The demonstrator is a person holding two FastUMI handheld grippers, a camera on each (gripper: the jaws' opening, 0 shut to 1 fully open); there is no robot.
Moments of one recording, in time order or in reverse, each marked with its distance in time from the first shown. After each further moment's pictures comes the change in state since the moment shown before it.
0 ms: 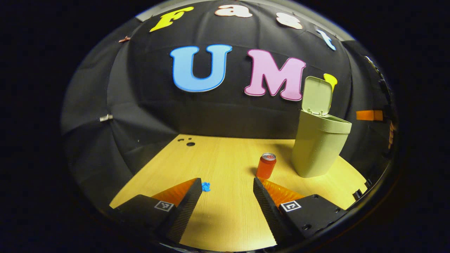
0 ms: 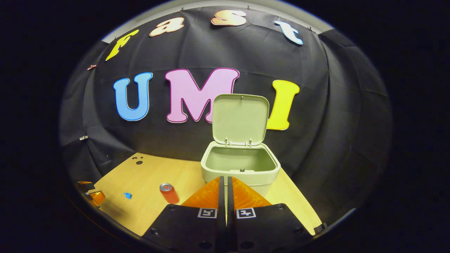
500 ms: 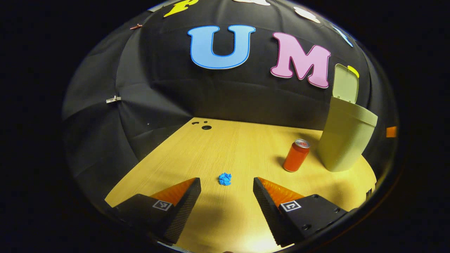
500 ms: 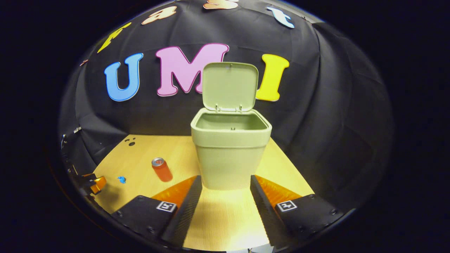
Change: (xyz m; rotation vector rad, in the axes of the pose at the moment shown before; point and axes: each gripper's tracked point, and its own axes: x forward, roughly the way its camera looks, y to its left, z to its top) left arm 0.077 0.058 -0.045 -0.012 0.098 0.101; right arm -0.025 -0.017 -0.086 0.029 0.228 -0.084
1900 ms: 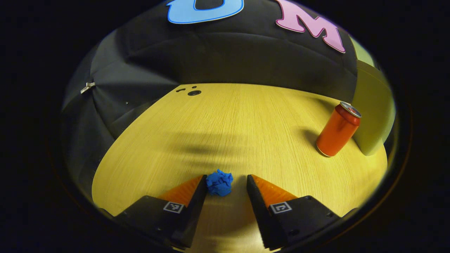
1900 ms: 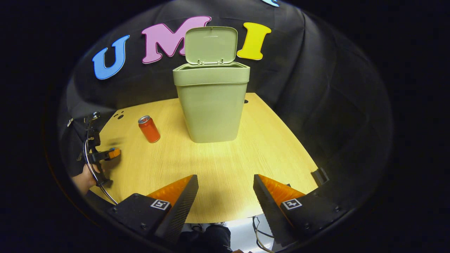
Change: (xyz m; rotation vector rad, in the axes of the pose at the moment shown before) left arm 0.141 -0.005 -0.065 0.060 0.262 0.013; right arm -0.043 -0.020 -0.116 0.062 0.256 -0.085
